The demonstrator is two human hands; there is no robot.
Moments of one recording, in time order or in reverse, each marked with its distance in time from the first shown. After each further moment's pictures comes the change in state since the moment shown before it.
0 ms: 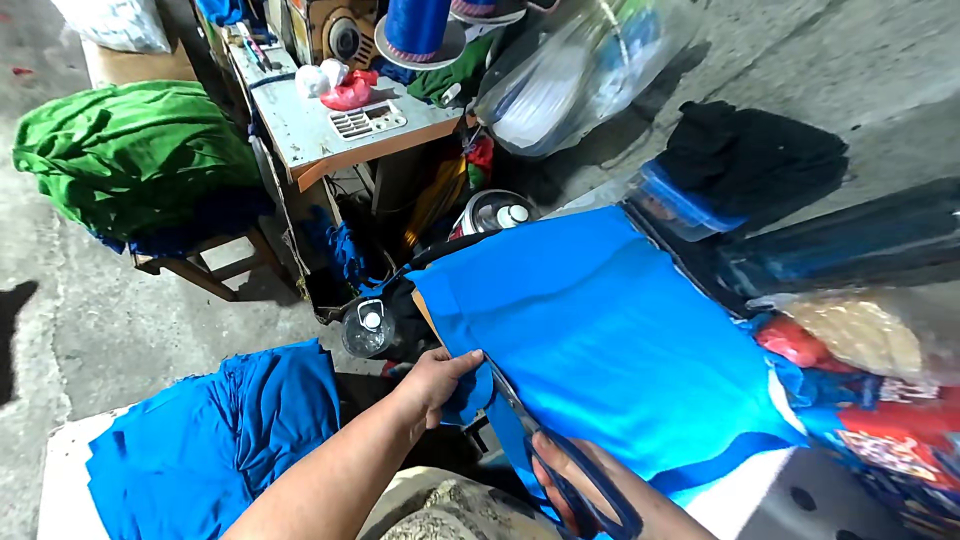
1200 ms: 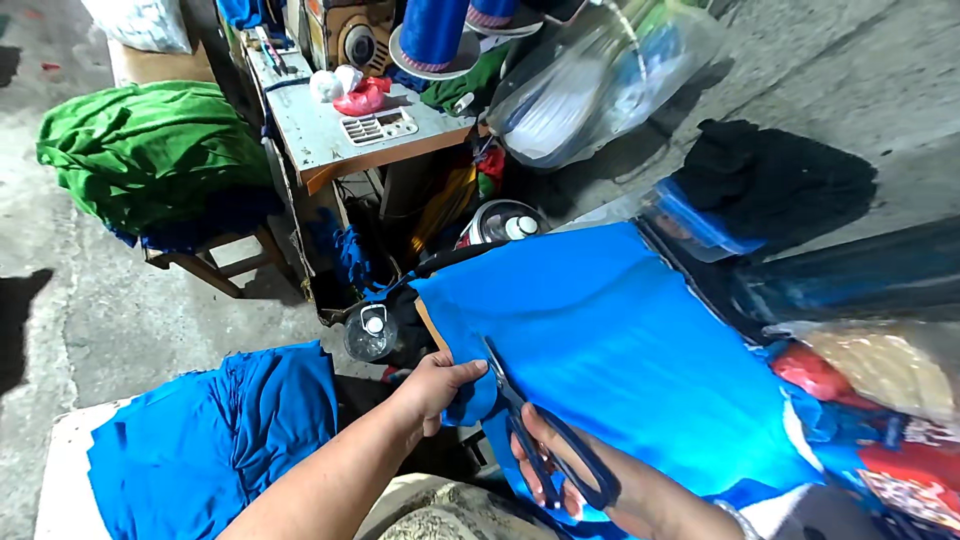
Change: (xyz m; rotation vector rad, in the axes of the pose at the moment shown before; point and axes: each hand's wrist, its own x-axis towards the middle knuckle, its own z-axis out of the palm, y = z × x) left_hand -0.004 0.009 0.003 -0.036 -0.027 0.063; right_hand 0.030 -0.030 -0.017 -0.043 -0.189 0.073
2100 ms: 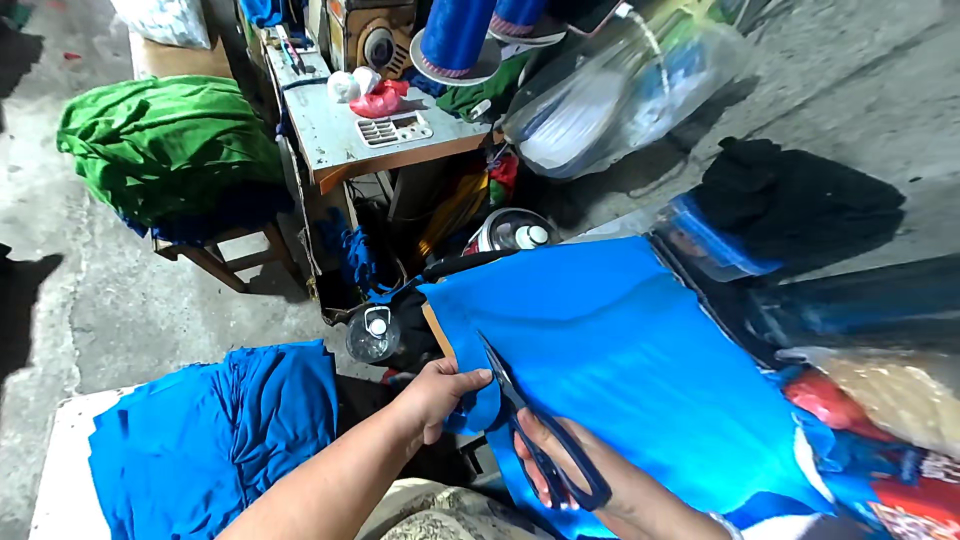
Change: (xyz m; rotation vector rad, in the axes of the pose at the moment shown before) left_hand -0.001 0.001 -0.003 0.014 -0.012 -0.010; right_hand 0.004 -0.009 0.009 0.068 0.147 -0.101
